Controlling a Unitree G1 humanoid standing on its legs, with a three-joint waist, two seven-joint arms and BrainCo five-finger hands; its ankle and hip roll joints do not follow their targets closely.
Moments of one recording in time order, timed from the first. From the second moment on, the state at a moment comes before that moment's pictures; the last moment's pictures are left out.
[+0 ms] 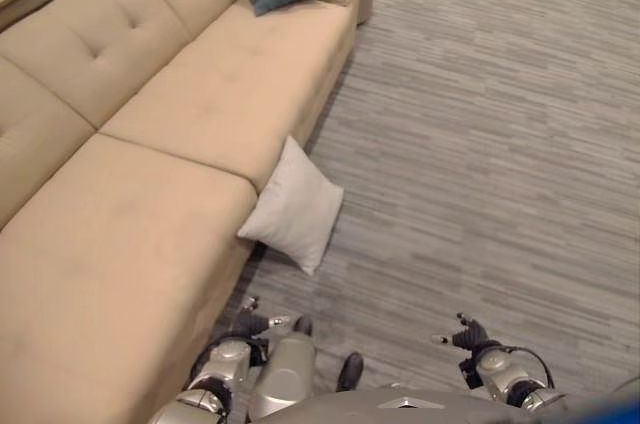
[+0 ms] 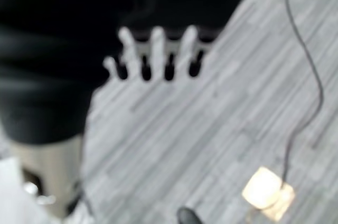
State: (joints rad) left arm -0.12 0.22 -0.19 1.16 -0.28 -0.12 0.11; right arm -0.16 -0.23 0.32 1.27 -0.01 -0.07 -0.18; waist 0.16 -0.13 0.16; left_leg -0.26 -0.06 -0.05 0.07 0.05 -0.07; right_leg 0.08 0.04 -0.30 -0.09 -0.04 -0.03
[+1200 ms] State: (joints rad) left arm -0.10 0.20 -0.22 1.20 -0.25 -0.12 0.11; right arm -0.11 -0.25 0.33 1.21 -0.02 -0.08 -0.16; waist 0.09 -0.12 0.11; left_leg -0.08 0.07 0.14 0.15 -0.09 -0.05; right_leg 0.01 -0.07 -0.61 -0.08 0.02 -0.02
